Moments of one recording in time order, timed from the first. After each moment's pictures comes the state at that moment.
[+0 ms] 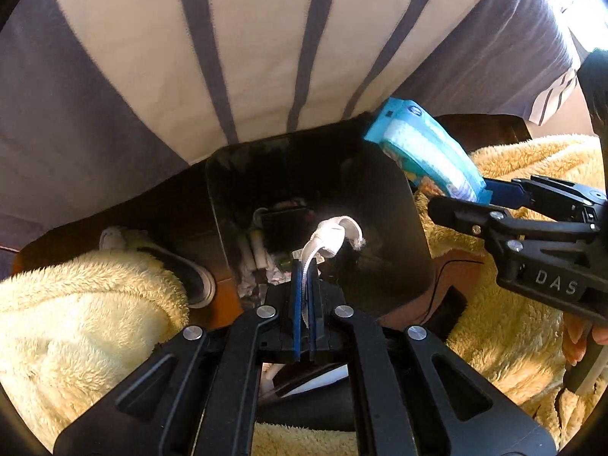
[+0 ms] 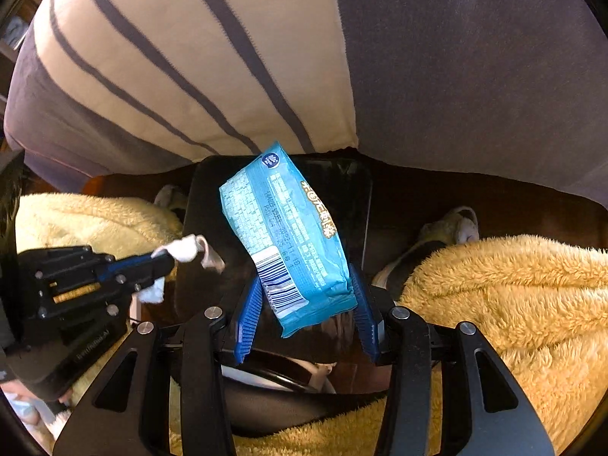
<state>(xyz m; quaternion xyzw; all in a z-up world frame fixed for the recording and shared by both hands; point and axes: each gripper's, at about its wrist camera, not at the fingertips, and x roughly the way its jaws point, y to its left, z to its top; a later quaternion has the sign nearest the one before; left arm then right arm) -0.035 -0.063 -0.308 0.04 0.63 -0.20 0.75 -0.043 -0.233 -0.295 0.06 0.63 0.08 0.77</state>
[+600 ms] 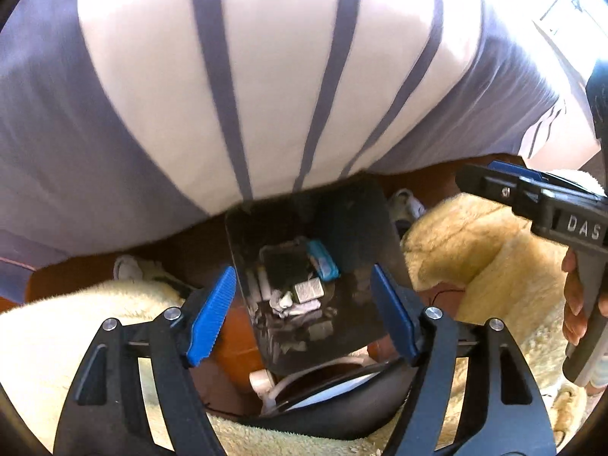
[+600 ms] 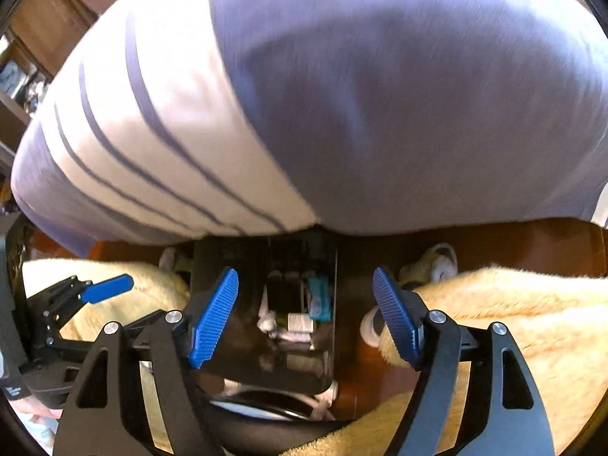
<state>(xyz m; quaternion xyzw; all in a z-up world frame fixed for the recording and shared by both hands) -0.025 -0.054 -0.254 0.03 0.58 -0.20 0.79 -0.033 -0.268 -0.226 0.10 0.54 0.04 0.83</state>
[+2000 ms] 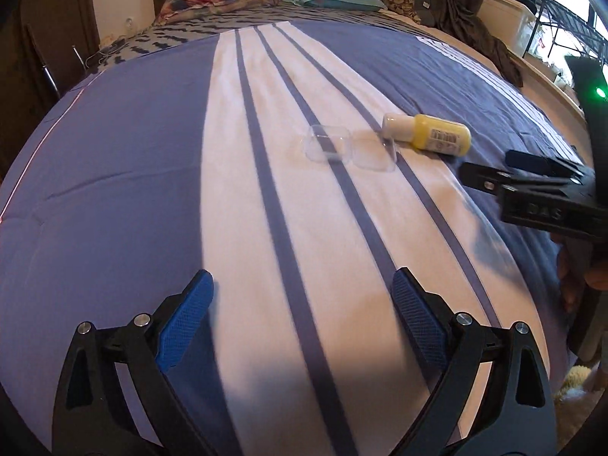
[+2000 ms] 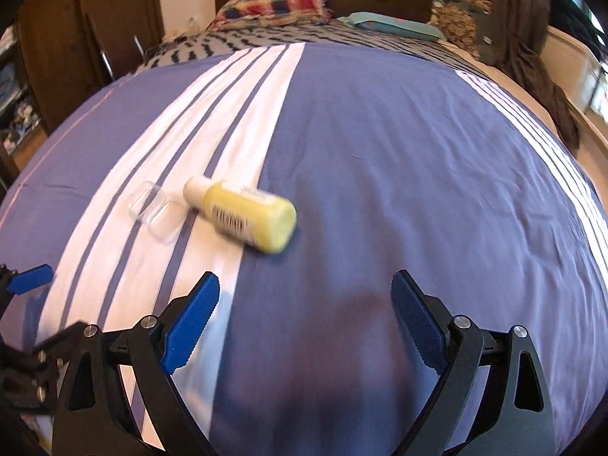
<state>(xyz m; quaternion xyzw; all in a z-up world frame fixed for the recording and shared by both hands) 0.250 -0.044 -0.120 0.04 0.46 -0.13 0.88 0.279 -0.260 -0.107 -0.02 0.44 0.04 0.90</state>
